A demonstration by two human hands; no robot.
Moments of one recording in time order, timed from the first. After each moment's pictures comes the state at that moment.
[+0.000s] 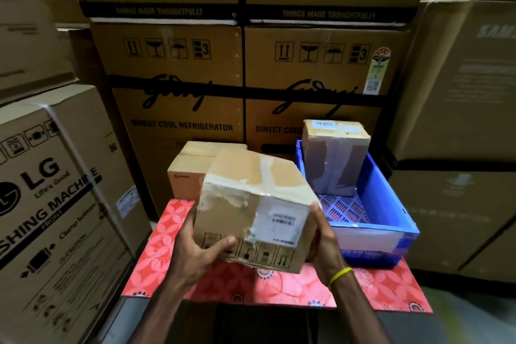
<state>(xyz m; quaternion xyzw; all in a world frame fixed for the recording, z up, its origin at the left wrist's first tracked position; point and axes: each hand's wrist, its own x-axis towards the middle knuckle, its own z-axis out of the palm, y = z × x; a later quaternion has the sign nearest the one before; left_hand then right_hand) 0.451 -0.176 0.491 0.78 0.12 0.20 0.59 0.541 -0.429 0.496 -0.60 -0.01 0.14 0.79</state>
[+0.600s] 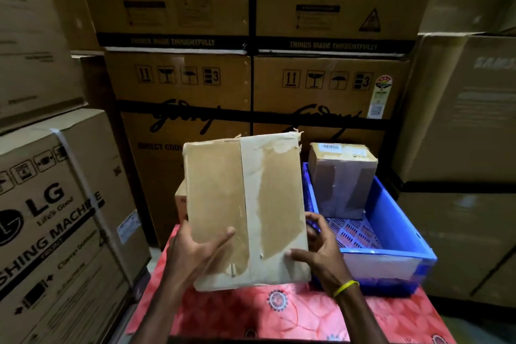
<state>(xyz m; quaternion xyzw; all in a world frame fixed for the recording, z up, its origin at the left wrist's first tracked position) 0.474 -0.123 0.535 0.78 0.20 0.20 0.55 0.563 -0.391 0.501 -0.67 -0.14 0.04 0.73</state>
